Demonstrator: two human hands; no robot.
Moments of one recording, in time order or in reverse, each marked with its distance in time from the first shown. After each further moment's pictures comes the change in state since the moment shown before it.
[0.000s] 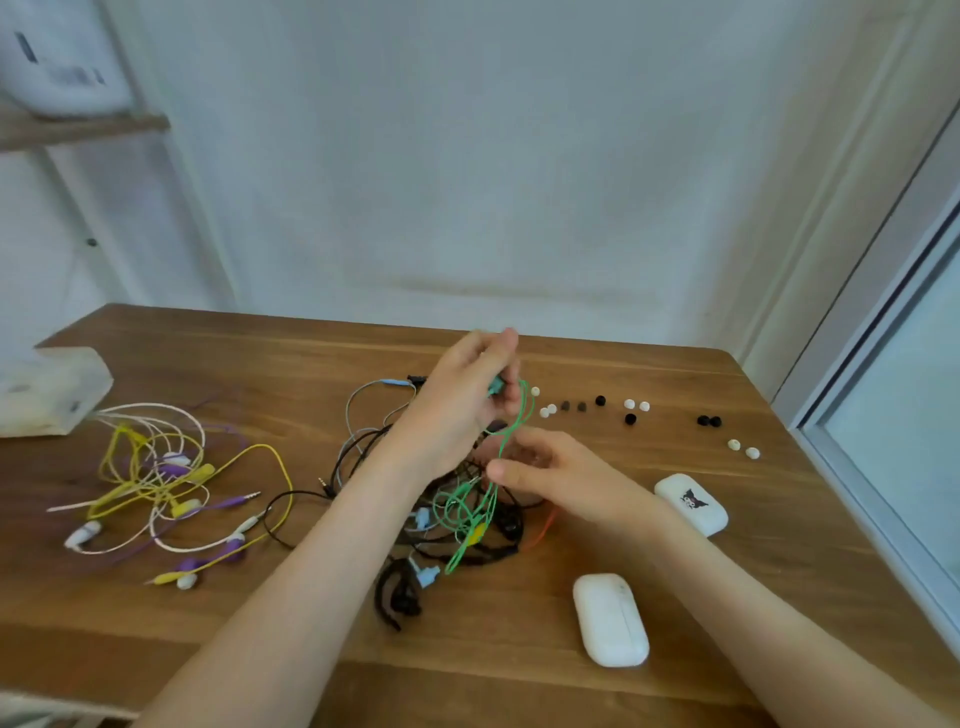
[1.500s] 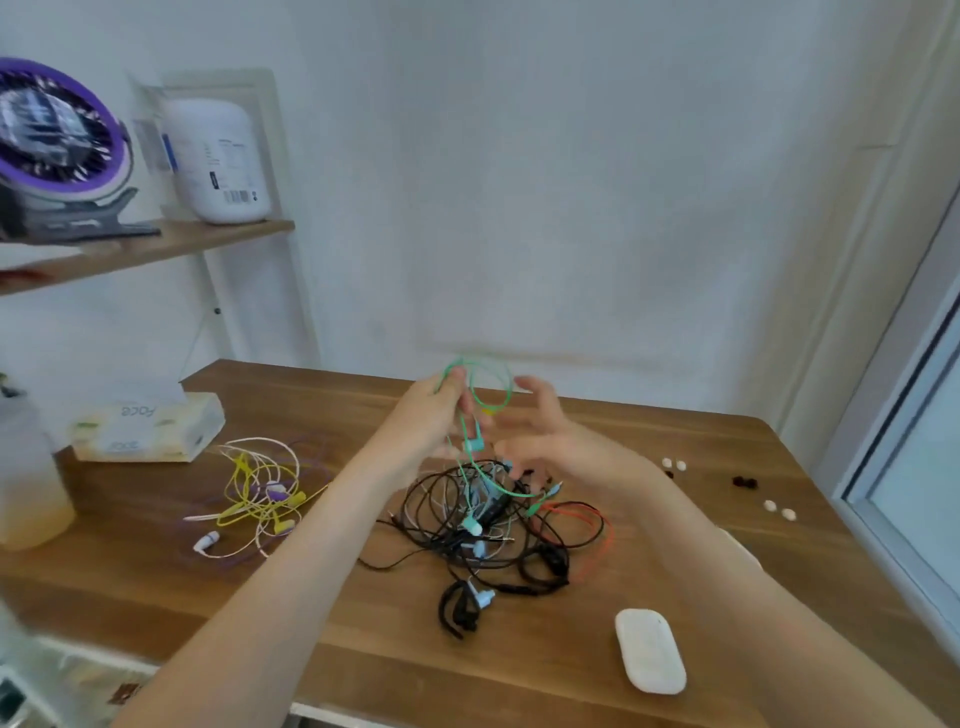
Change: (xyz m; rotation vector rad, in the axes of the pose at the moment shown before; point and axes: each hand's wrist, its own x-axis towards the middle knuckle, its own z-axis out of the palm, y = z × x) left_hand -0.034 0.054 -0.054 0.404 0.253 -0.045; right_hand 0.017 -0.086 0.004 0.131 -0.082 -0.002
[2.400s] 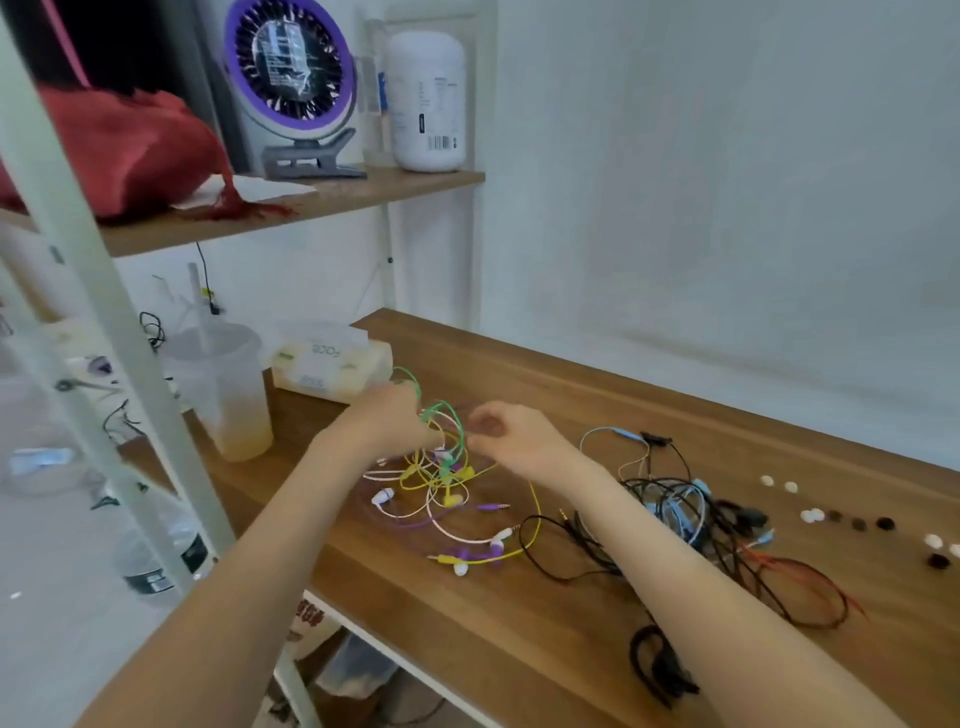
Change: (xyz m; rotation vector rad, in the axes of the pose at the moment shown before) left_hand -0.001 -0.056 -0.208 1.144 0.198 -0.284; right_hand 0.166 -0.001 0.176 -0.523 -0.100 -0.122
